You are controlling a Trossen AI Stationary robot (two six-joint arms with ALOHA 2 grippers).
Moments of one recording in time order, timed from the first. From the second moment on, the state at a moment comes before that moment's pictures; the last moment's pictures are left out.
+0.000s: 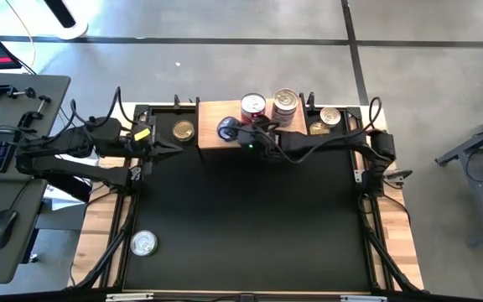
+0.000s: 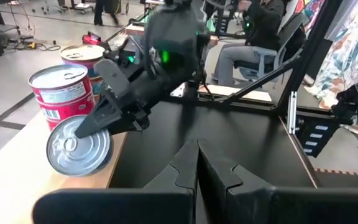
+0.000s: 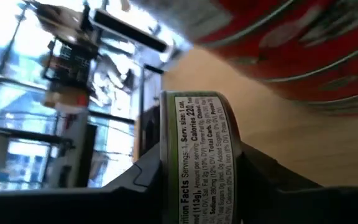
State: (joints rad) left arm 0.00 0.69 0.98 -0.53 -0.09 -0.11; right arm -0.09 1.85 1.49 -0.20 0.64 1.49
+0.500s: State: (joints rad) left arm 0.00 0.69 0.98 -0.59 -0.08 -0.09; right arm -0.13 1.98 1.63 -0.27 0.57 1.55
